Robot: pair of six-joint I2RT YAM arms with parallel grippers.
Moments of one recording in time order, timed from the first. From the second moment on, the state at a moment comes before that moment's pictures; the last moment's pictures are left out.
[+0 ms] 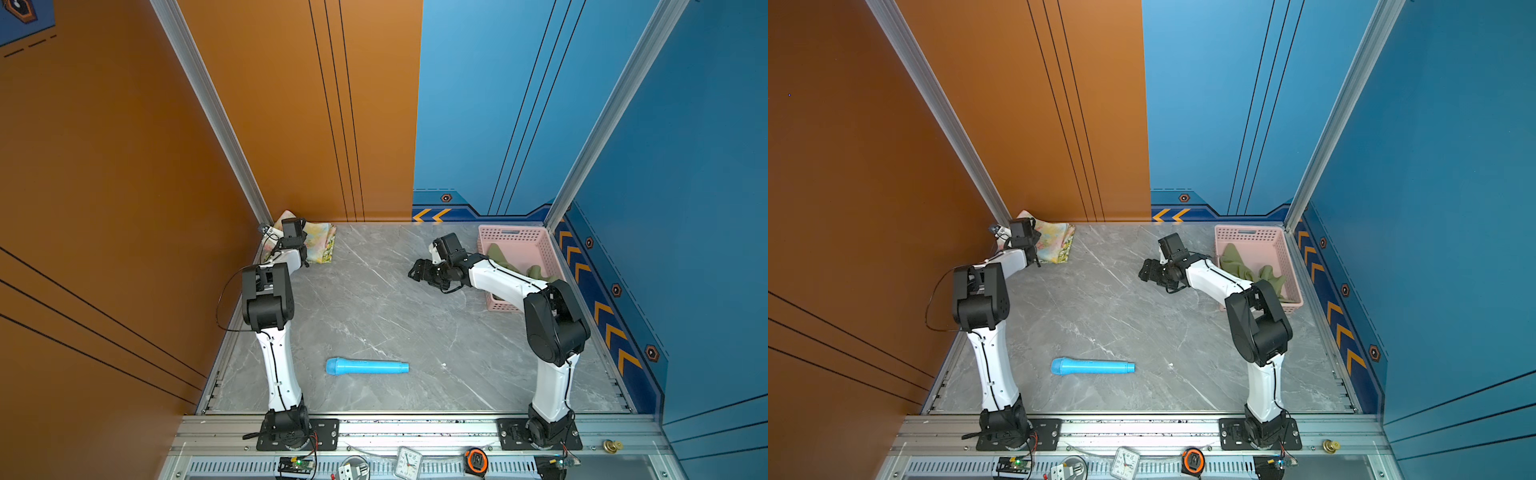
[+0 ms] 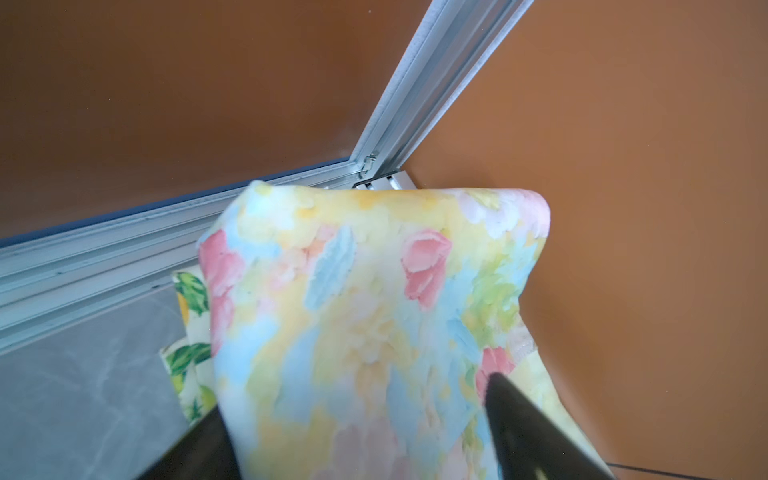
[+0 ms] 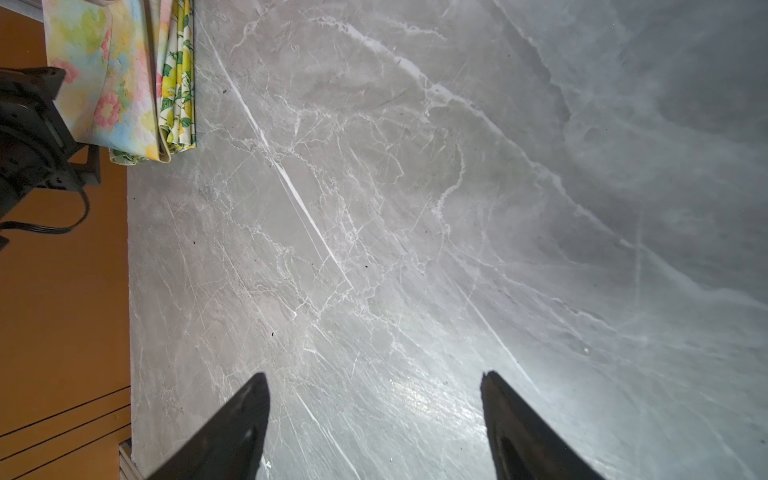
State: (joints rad) left arm 0.15 2.28 1.71 -0.04 -0.43 -0.84; right arm 0.49 1.95 1.44 -0.39 -0.28 0.66
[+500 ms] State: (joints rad) left arm 0.20 2.15 1.62 -0.46 -0.30 -0.69; right arm 0.39 1.86 1.44 -0.44 -0.21 0.57
